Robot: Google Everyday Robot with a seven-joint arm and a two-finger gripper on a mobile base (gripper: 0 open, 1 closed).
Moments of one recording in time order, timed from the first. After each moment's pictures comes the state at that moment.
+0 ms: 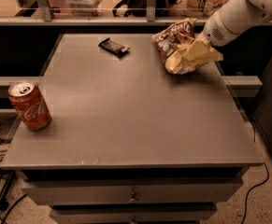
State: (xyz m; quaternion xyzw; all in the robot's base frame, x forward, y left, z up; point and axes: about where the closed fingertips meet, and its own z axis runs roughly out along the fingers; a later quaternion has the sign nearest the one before) arm 0.703 -0.182 0.912 -0.45 0.83 0.04 0.33
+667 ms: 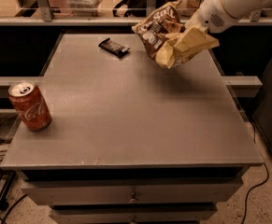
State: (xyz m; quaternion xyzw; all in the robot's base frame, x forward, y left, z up) arm 0.669 -0.134 0.971 -0.53 0.76 0.04 0.37
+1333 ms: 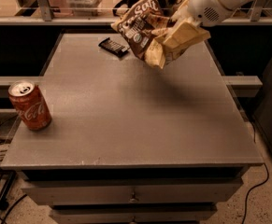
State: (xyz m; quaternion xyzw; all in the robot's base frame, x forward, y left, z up) arm 0.636 -0.096 0.999 -0.59 0.71 0.04 0.39
